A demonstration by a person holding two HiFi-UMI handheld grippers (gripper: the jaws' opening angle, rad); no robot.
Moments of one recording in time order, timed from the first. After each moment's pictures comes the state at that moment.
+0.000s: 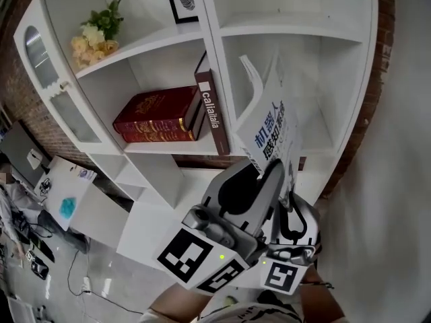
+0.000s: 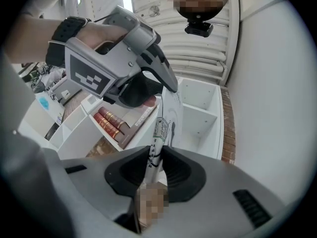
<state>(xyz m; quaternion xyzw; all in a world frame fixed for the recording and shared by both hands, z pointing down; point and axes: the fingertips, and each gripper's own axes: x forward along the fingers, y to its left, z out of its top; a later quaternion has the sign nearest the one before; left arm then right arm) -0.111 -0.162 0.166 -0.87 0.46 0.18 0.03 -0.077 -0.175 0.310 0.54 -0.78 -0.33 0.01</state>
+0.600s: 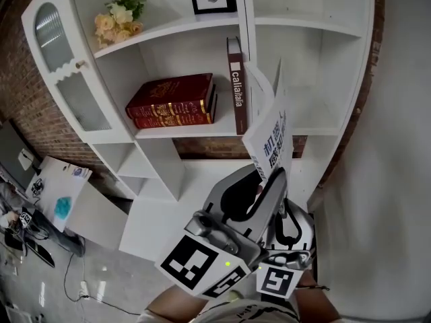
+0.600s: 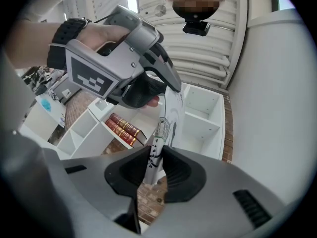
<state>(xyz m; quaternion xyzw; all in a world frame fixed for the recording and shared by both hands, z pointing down) -0.162 -0.072 0.182 -0.89 0.43 0.18 0.03 -0.134 -0.081 0.329 0.55 -0.77 -0.31 0.03</state>
